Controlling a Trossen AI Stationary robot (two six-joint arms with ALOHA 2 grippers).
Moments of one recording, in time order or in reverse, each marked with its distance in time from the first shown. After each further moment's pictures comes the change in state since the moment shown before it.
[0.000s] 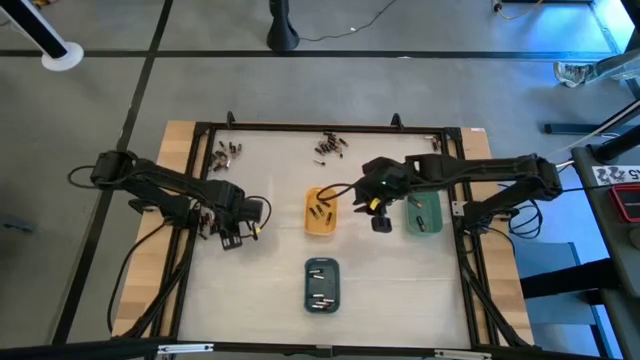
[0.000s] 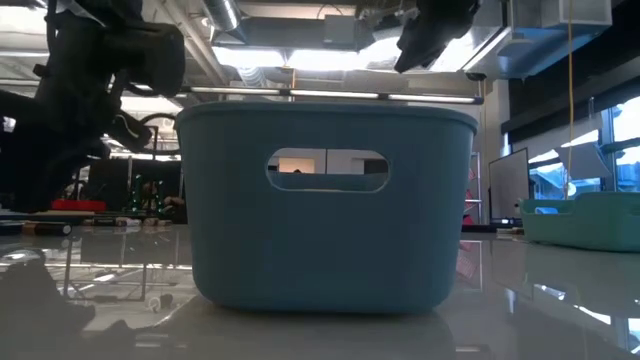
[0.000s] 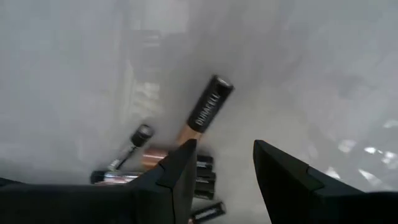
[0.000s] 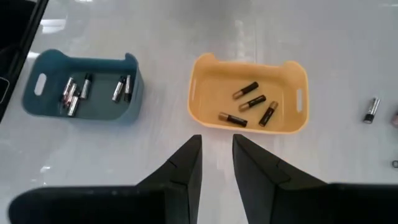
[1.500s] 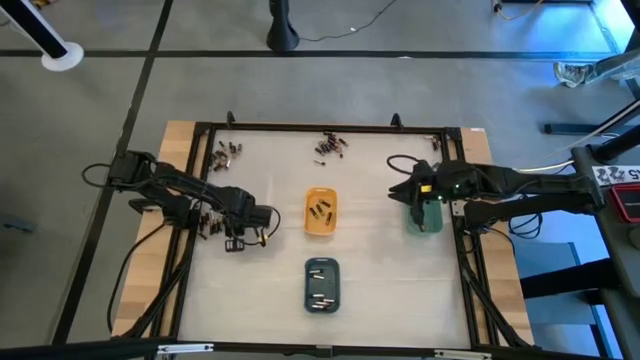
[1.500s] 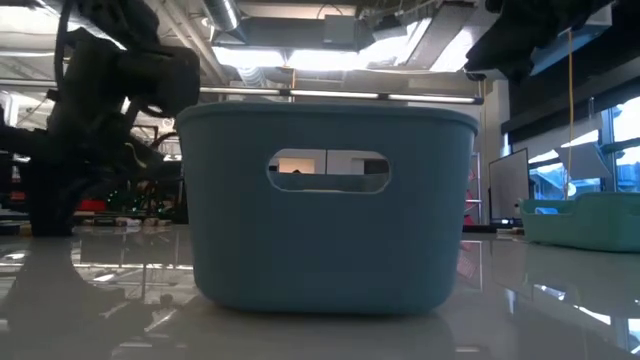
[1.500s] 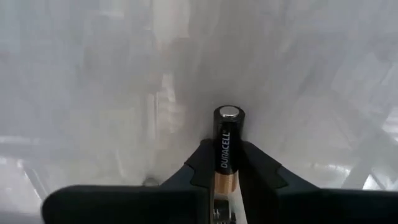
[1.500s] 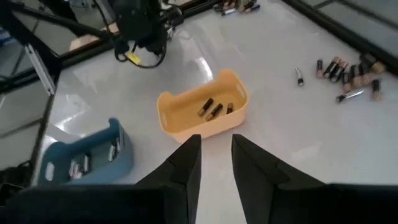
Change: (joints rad) left arm -0.002 0.158 0.024 0.138 -0.061 0.206; right arm -0.012 -0.639 -0.535 0.265 0.201 0.449
